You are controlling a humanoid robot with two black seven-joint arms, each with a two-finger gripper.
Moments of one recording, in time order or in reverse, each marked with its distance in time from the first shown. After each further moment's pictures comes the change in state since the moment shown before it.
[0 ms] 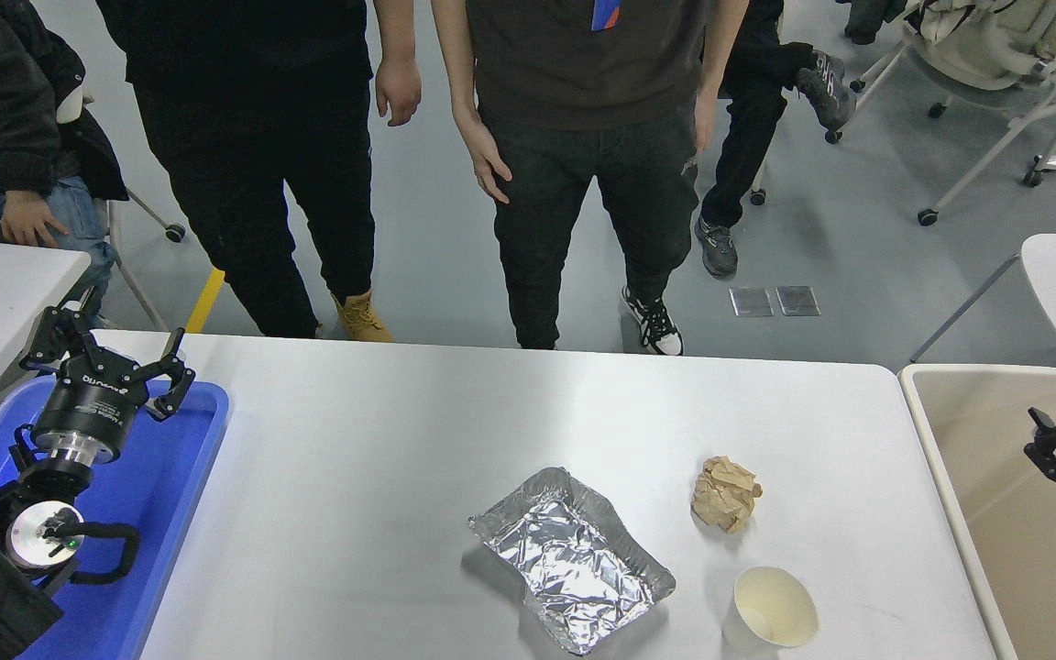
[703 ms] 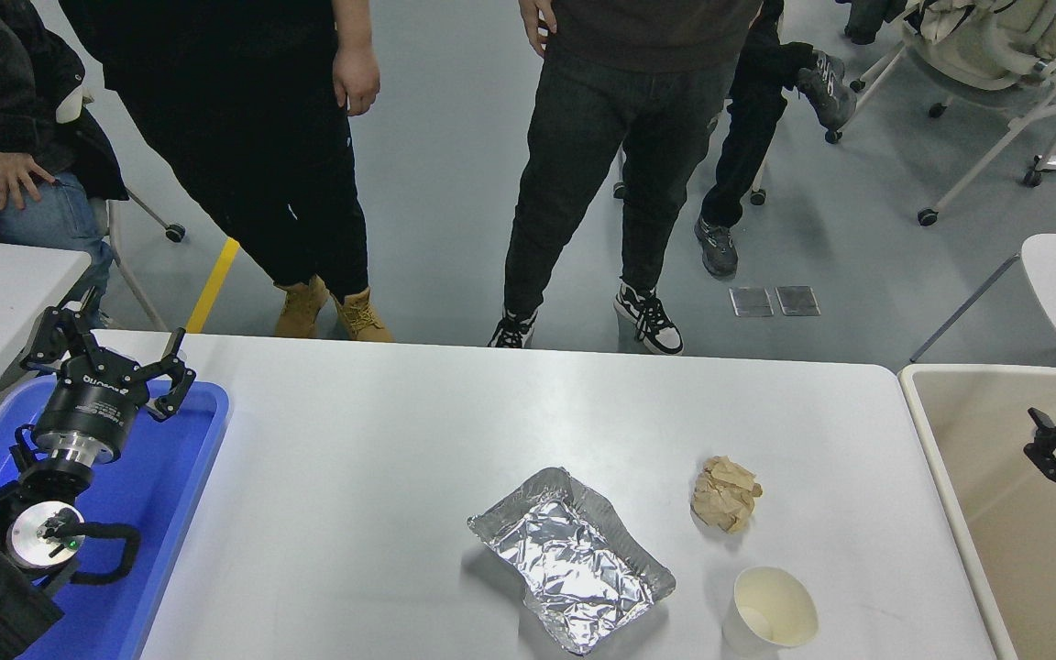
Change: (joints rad) left arm 0.000 0.000 0.001 0.000 0.000 0.000 0.000; right arm 0.003 0.000 0.001 -0.001 0.000 0.000 0.000
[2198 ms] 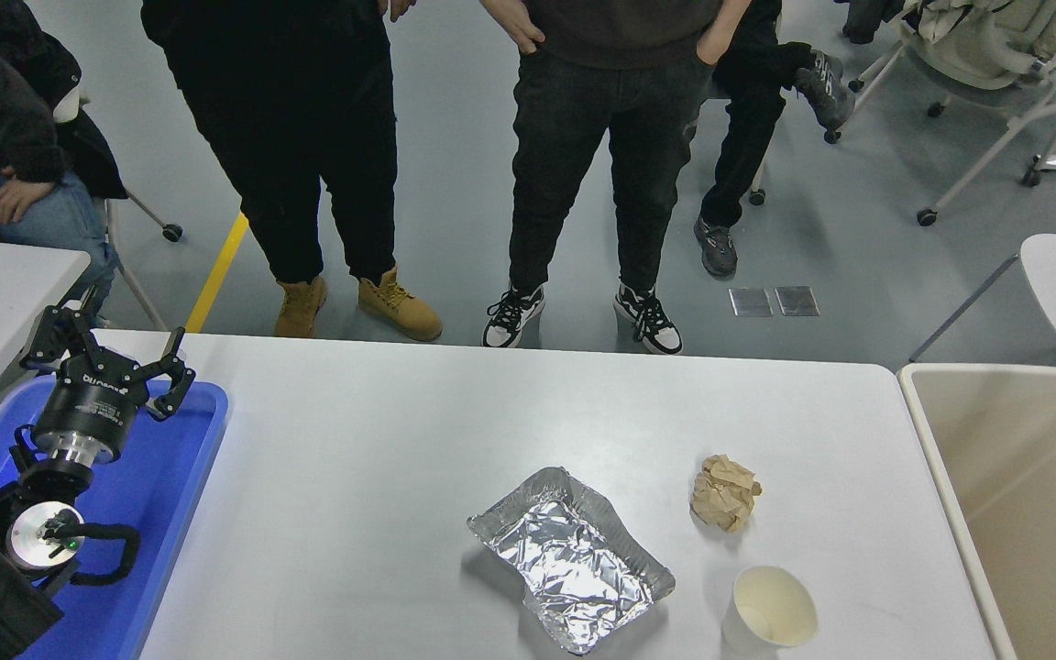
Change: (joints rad) left arm 0.000 0.000 0.000 0.000 0.000 0.000 0.000; right arm 0.059 -0.362 -0.352 0.141 -0.395 0.176 -0.007
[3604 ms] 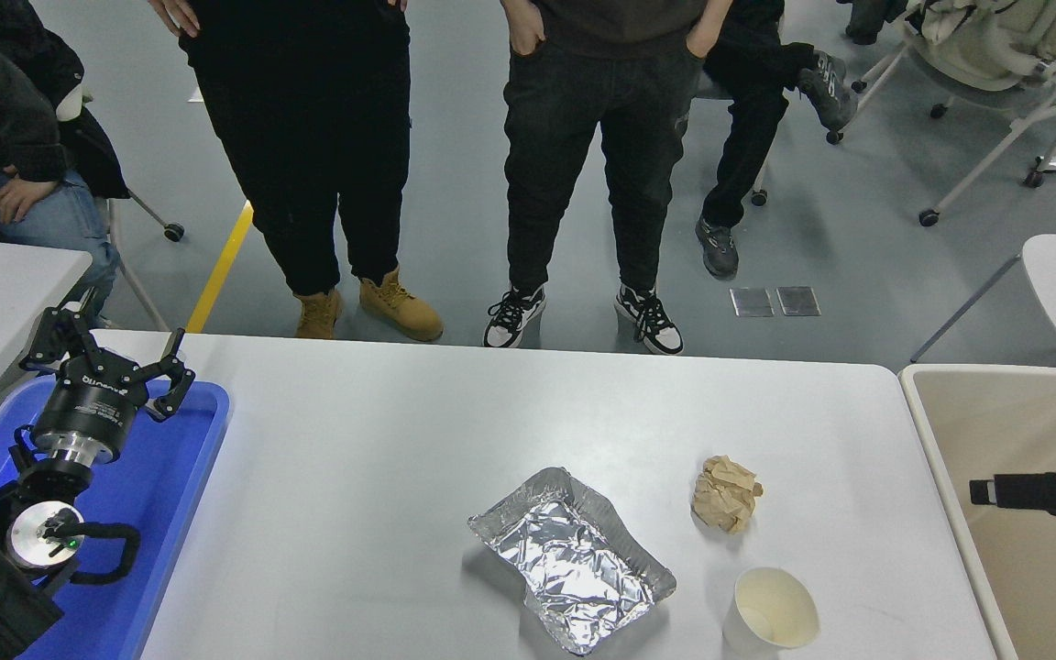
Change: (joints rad) left arm 0.000 0.000 0.000 0.000 0.000 0.000 0.000; right arm 0.176 -0.383 -0.170 0.893 -0.980 0.224 -0.013
